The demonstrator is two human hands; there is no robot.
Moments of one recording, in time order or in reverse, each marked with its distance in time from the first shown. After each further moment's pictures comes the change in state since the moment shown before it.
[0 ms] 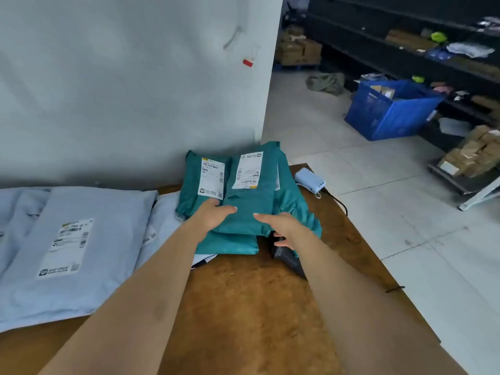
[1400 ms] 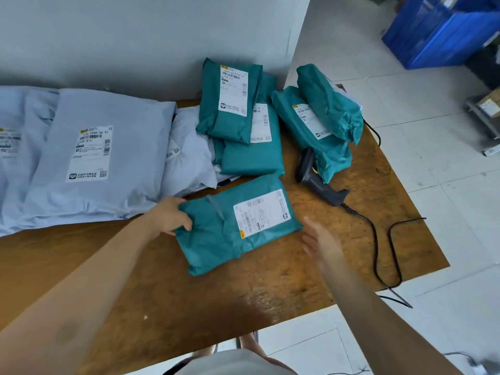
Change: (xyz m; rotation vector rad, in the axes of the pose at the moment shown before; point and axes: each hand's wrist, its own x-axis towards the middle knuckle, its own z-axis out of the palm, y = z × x) left_hand -0.083 -0.167 -0.077 0.138 -0.215 -0.303; right_hand -0.064 0.173 0.041 0.635 0.280 0.211
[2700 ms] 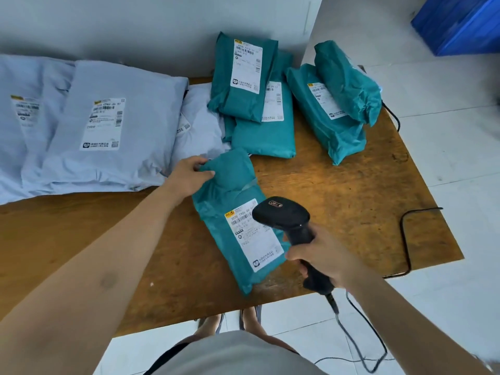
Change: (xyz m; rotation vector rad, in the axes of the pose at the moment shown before) left_hand 0.010 0.016 0.024 -0.175 0.363 0.242; right_hand -0.098 -0.013 -0.008 -0.841 -0.529 -0.103
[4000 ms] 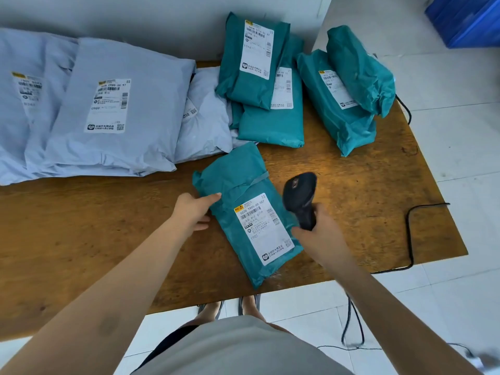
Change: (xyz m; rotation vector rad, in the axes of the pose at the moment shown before) left_hand -0.047 -0.052 0.025 -0.338 0.040 -0.547; right_hand 0.027 0.018 0.013 -0.332 0.372 -0.109
